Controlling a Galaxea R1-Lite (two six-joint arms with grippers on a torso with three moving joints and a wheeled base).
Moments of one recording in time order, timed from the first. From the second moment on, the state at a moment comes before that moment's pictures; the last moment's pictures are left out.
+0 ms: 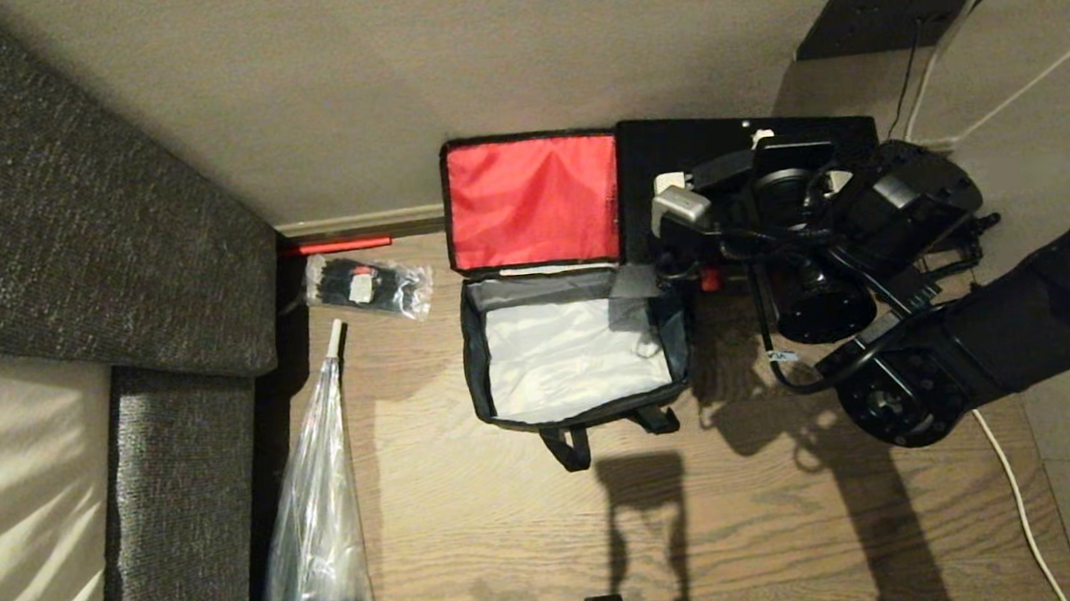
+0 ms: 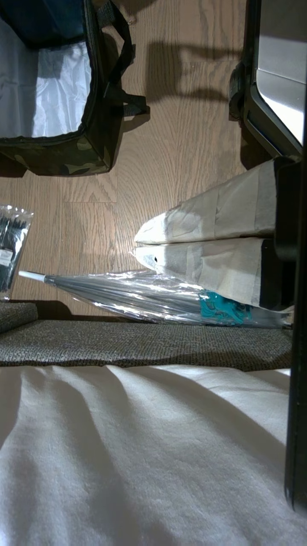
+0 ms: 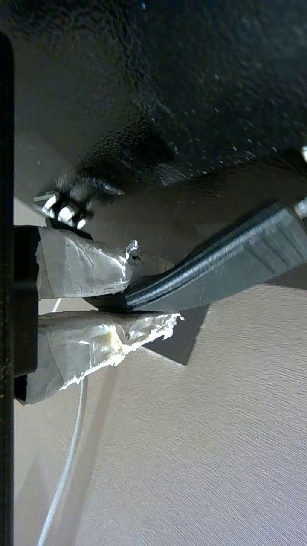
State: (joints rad) left arm 0.00 0.00 0.00 0.00 0.01 -0.01; right arm 0.56 1.97 -1.04 -1.52 -0.66 -1.96
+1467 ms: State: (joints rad) left arm 0.00 0.00 0.00 0.00 0.01 -0.01; right arm 0.25 1.95 -0.95 -1.52 -0.57 -1.84
